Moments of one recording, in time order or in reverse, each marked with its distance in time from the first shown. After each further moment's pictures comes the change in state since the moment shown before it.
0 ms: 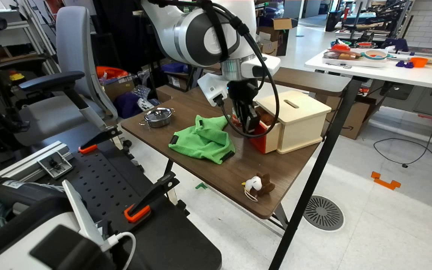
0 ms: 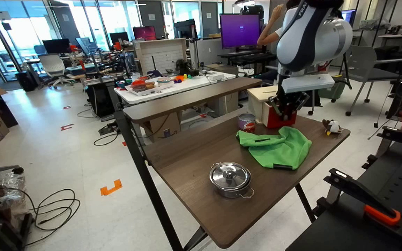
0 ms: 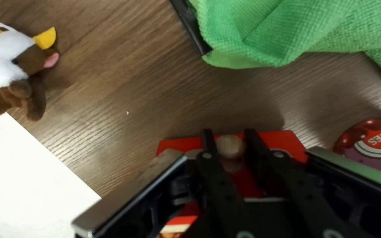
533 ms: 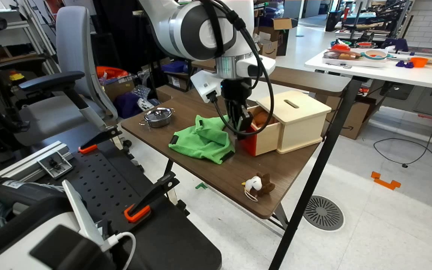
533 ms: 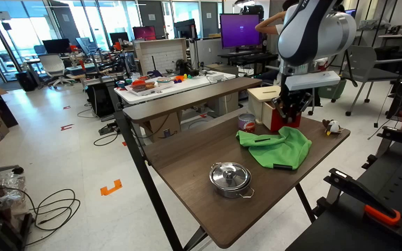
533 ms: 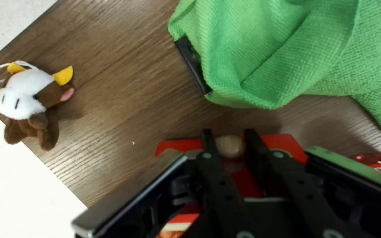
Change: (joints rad) arm -0.018 -0.044 0.027 -0.036 0.000 -0.082 -0.030
